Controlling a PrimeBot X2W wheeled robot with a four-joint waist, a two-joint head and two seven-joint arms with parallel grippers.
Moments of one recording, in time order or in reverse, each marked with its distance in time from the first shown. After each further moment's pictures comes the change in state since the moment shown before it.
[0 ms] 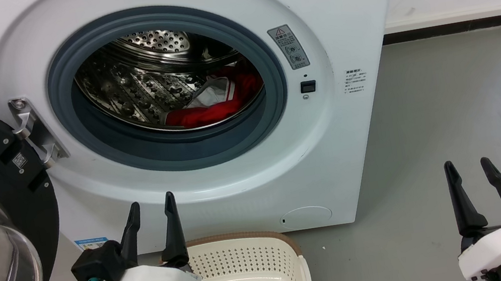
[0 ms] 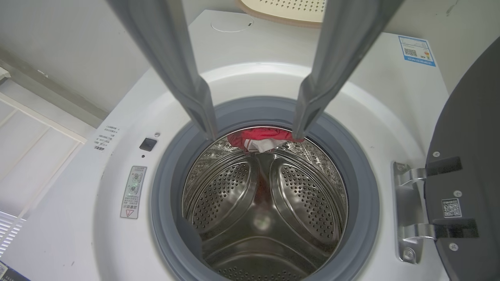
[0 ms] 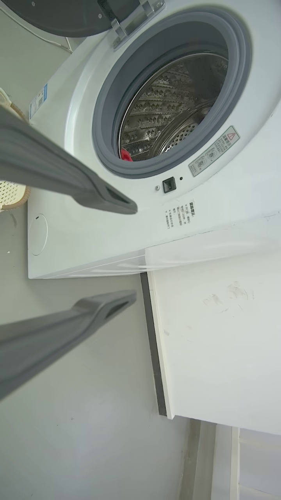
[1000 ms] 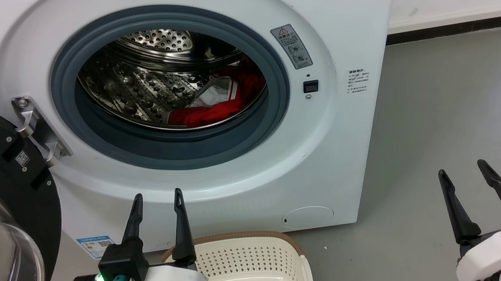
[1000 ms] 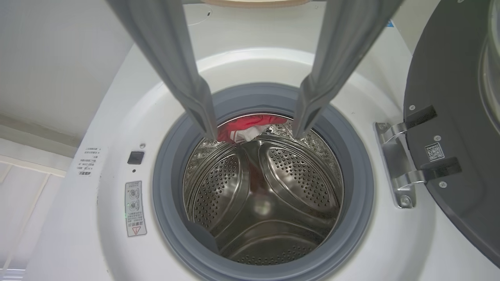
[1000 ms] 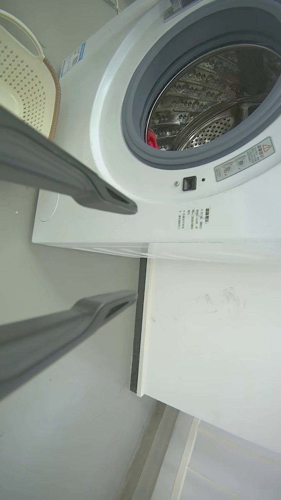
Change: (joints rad) left arm -0.013 0.000 -0.019 0.016 0.230 0.035 -0.058; right arm 0.012 0.000 -0.001 0.000 -0.232 0.000 -0.026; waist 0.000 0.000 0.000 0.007
